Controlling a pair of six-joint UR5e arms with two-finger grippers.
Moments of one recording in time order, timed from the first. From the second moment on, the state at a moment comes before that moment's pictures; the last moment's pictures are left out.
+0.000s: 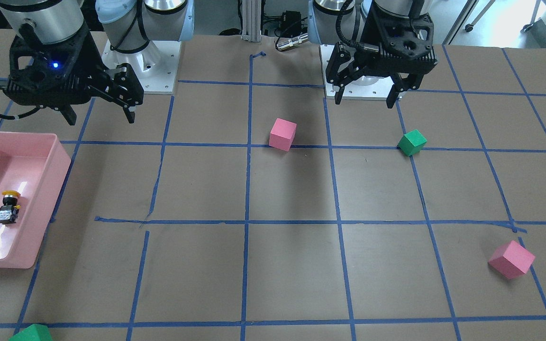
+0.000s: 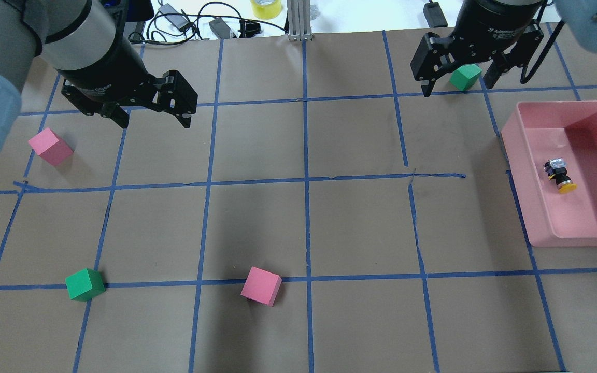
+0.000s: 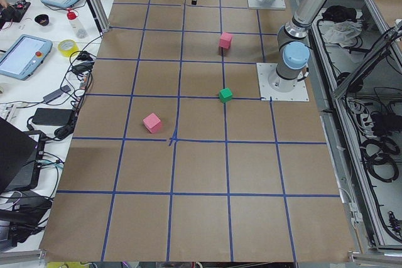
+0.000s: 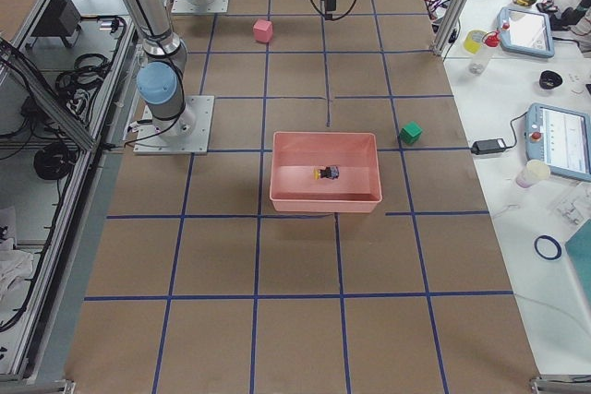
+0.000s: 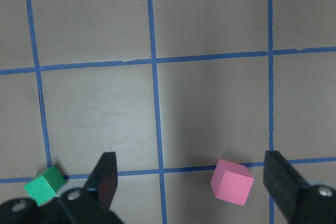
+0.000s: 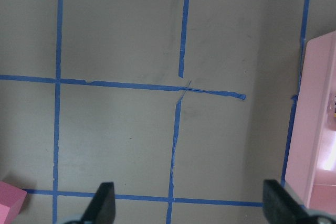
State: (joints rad) left arm -1.65 -1.48 -1.59 -1.52 1.56 -0.03; right arm 1.59 -1.53 1.45 -1.53 -1.59 -0.06
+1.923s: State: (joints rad) left arm -1.65 -1.49 -1.59 -1.51 1.56 -0.03; right arm 1.59 -1.53 1.46 -1.52 -1.60 -0.04
